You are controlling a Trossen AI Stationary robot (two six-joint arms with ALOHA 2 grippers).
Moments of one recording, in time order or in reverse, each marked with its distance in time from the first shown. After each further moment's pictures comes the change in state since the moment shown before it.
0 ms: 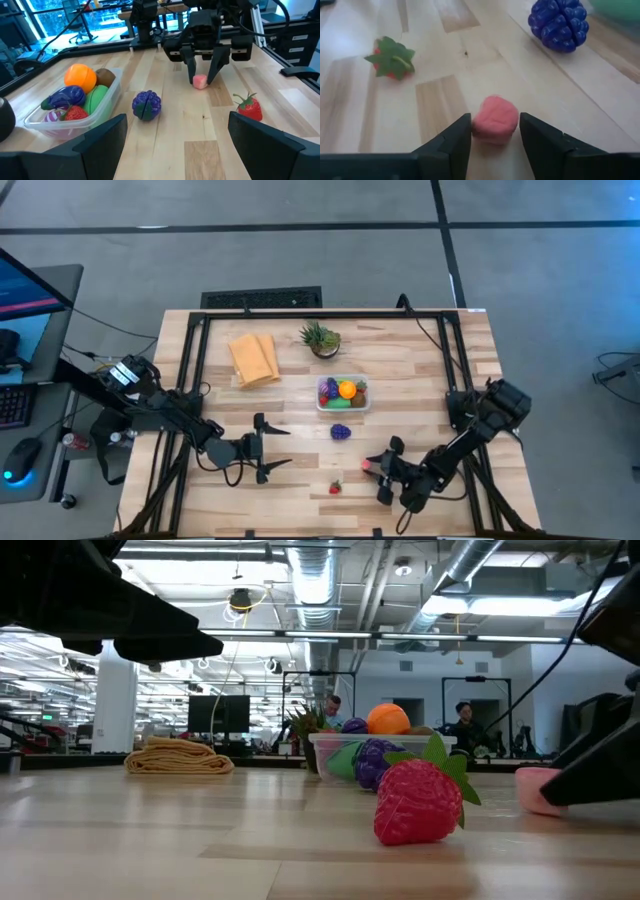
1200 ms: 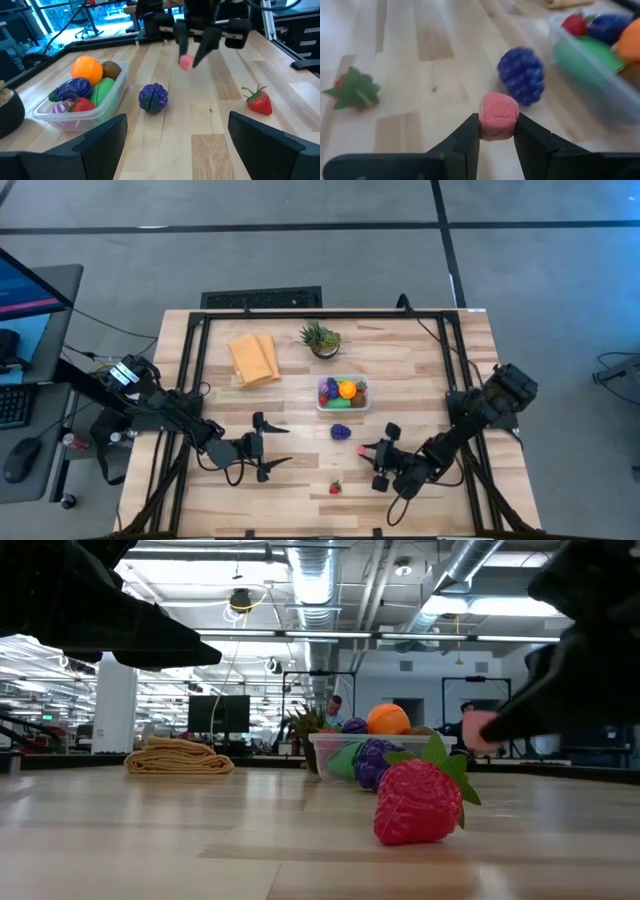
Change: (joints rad) left arm 0.001 0.000 0.000 -0.042 -0.028 -0.026; right arm -0.110 -0.143 0.000 -0.103 0.003 -0.261
